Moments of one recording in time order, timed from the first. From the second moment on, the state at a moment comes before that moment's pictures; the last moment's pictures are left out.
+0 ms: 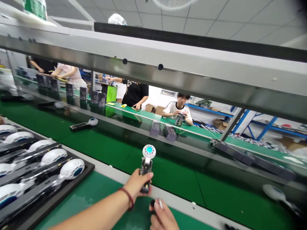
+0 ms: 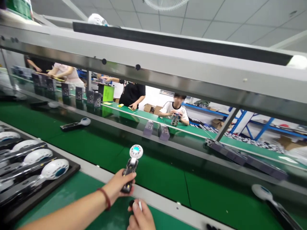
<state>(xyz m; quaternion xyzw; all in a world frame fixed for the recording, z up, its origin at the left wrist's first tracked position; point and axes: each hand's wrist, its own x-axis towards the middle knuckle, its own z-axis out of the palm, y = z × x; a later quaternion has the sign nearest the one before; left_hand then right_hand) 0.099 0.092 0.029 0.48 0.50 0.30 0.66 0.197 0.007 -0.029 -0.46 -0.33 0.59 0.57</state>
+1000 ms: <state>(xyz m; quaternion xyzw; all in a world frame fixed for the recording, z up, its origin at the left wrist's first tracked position) 0.081 -0.006 -0.010 0.54 0.45 0.27 0.66 0.198 -0.026 0.034 -0.64 -0.68 0.20 0.30</state>
